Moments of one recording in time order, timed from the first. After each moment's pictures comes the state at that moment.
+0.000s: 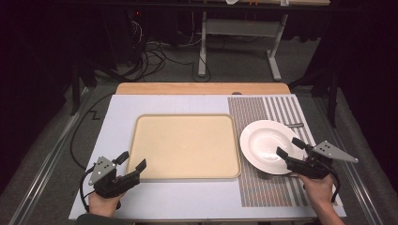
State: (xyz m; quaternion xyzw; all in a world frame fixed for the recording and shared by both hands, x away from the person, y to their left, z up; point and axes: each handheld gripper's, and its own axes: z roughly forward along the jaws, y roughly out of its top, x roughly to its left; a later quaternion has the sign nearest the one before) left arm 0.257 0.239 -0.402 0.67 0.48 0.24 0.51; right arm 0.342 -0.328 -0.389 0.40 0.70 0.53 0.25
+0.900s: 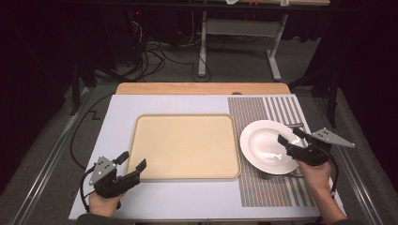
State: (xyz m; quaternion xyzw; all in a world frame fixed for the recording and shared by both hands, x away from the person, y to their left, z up) left arm 0.257 0.238 -0.402 0.67 0.48 0.25 0.51; right arm 0.376 -0.331 -0.381 0.43 0.70 0.51 0.26
